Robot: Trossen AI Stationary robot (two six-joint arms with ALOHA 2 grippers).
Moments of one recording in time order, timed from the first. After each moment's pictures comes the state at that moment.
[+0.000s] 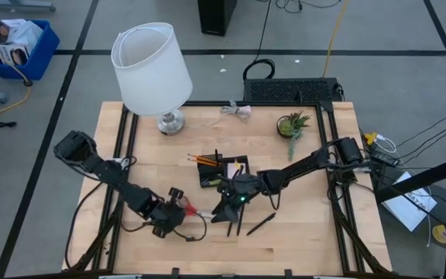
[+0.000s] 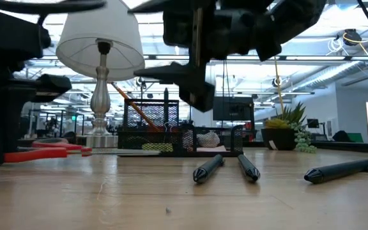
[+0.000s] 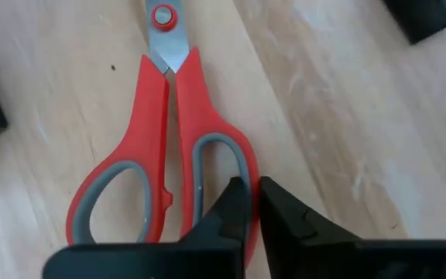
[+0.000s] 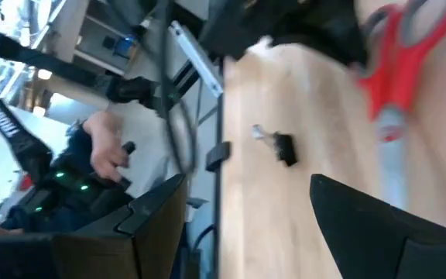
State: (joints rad) left arm -0.62 1.57 0.72 -0.36 -0.21 -0.16; right arm 0.20 1.93 1.04 0.55 -0.37 0.92
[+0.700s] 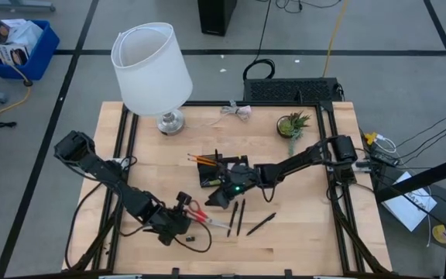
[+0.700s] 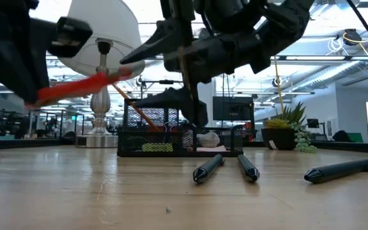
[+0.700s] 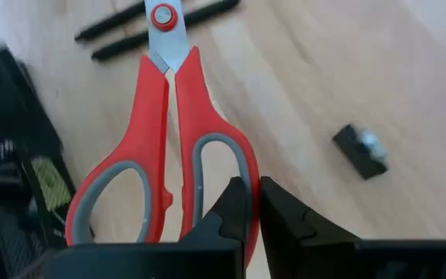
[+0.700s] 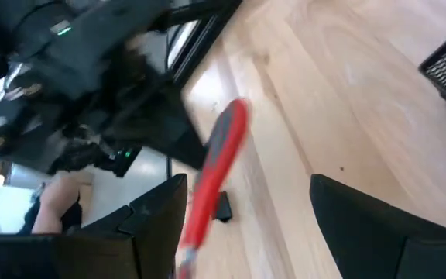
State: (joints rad) left arm -0.66 1.57 0.90 -0.37 -0.30 -0.03; right arm 0.13 1.97 1.04 0.54 -0.24 0.99
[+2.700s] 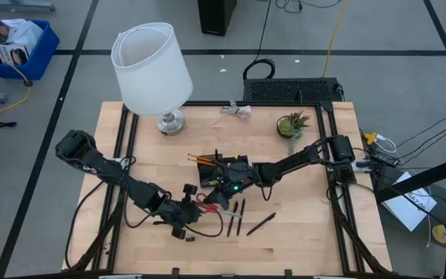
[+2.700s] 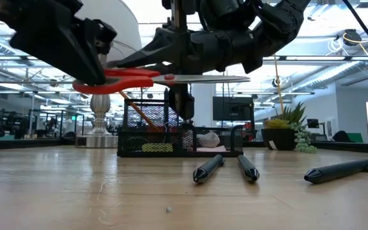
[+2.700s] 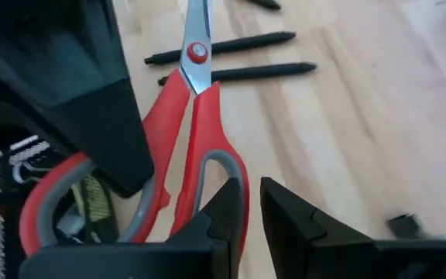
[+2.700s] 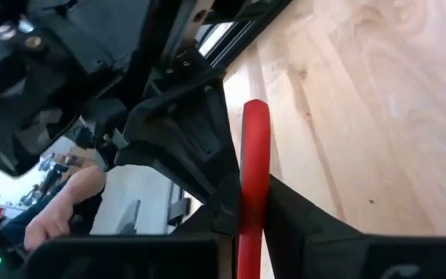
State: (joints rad) left arm -0.55 1.57 0.92 -0.28 -0.30 -0.13; right arm 0.11 1.99 1.07 0.60 -0.31 0.87
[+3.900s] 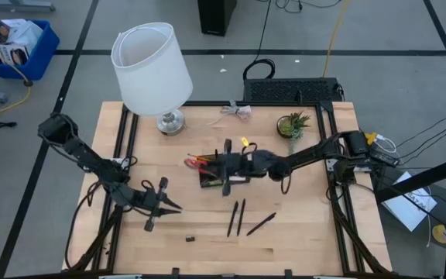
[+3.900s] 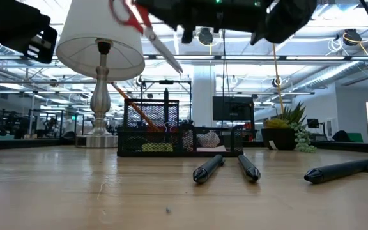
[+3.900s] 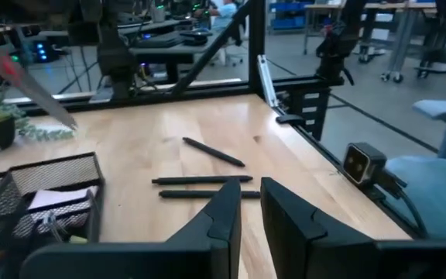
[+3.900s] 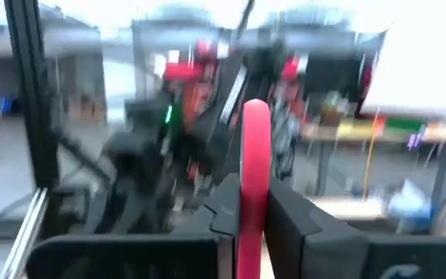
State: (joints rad) left arm -0.74 1.15 0.20 0.82 -0.46 -0.06; right arm 0.08 1.83 0.99 1.03 0.09 -0.01
